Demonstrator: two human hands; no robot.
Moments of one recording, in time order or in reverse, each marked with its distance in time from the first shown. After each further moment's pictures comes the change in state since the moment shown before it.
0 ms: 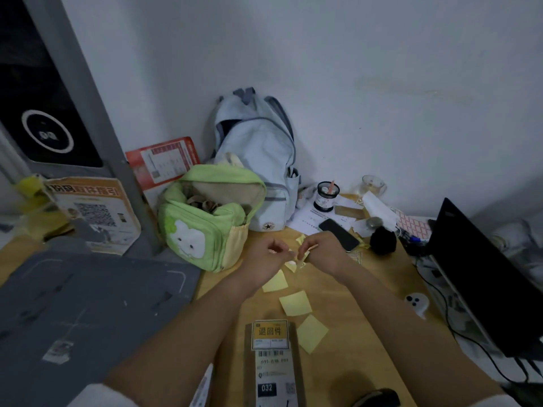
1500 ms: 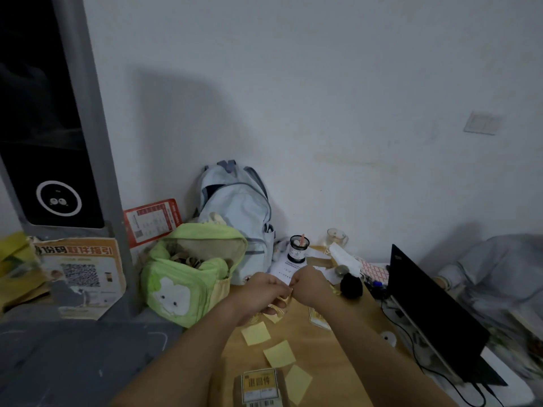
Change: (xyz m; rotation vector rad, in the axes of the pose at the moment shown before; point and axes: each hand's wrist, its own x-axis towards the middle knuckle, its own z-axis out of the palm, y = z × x) left_hand -0.038 0.053 -0.018 0.001 -0.318 0.014; right_hand -0.039 -0.060 -0.010 -0.401 0.183 0.154
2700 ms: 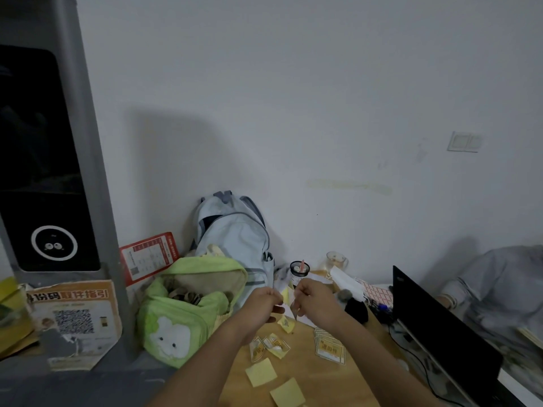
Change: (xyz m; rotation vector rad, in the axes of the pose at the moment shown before) left_hand 0.029 0.016 -0.018 -0.094 0.113 0.037; right_hand -0.011 -0.015 -0.034 0.522 0.035 -0.101
